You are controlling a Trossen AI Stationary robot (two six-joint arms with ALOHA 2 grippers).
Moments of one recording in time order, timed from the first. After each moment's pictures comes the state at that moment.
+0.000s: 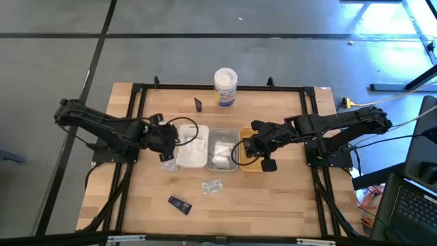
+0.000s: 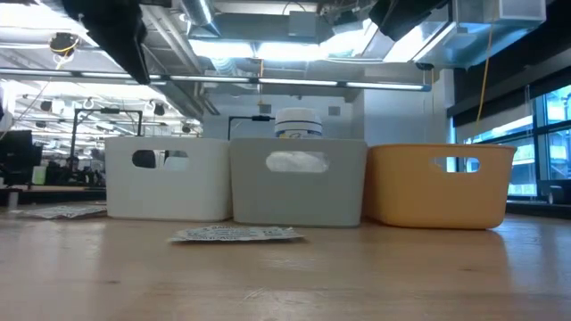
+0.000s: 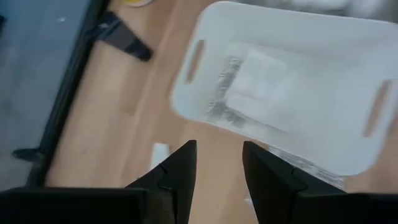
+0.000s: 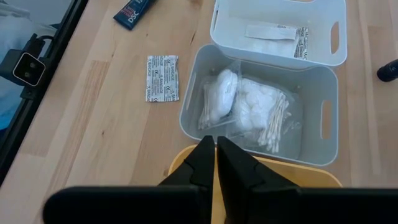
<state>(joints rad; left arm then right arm) -0.26 1.17 1.05 -1.15 -0.53 -0.50 0.19 1.34 1.22 -0.75 -0.01 -0.01</state>
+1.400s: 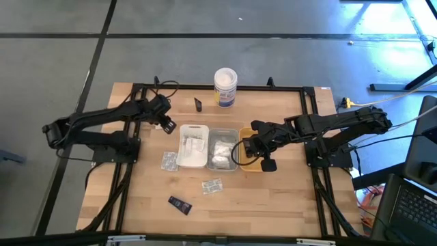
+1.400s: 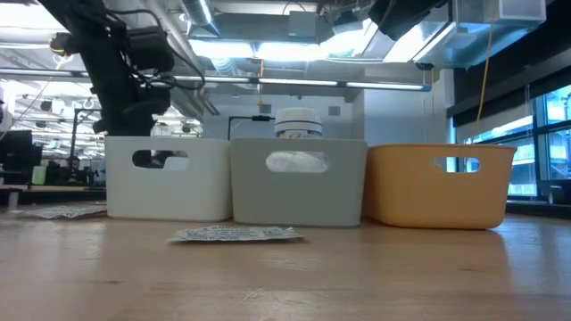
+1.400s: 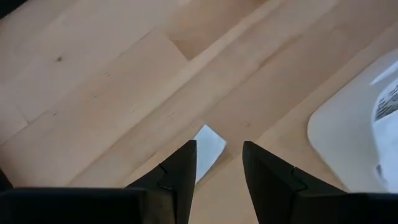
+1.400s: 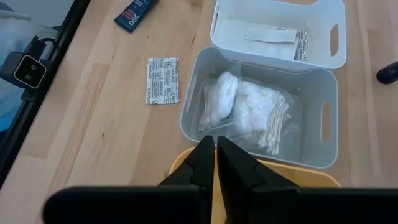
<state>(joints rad) 0.56 1.04 0.59 -0.65 -0.13 -0.32 0.19 1.34 1.22 -0.74 -0.01 -0.01</state>
